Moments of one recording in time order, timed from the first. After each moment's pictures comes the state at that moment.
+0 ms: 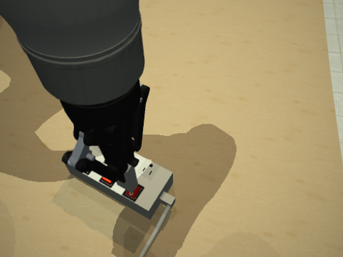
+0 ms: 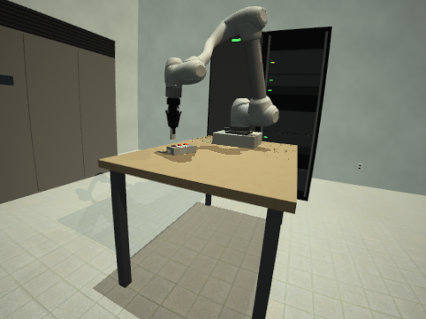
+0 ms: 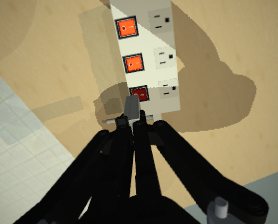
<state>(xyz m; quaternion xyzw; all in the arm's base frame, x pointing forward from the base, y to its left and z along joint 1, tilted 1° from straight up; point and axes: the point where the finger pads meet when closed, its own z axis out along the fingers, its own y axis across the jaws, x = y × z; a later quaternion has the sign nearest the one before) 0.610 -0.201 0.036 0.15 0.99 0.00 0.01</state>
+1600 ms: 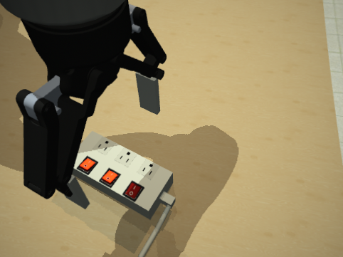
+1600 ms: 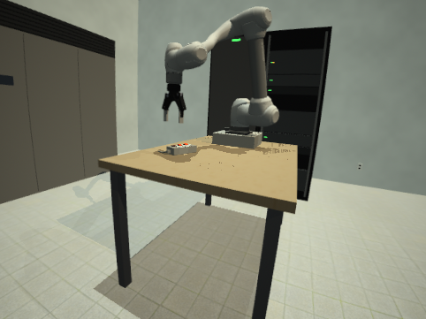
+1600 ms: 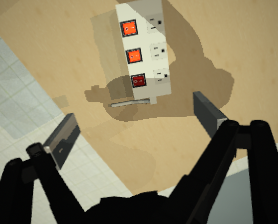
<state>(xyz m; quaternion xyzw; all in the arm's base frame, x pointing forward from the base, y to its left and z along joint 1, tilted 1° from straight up) 0.608 -0.202 0.111 0.15 0.99 0.00 0.01</state>
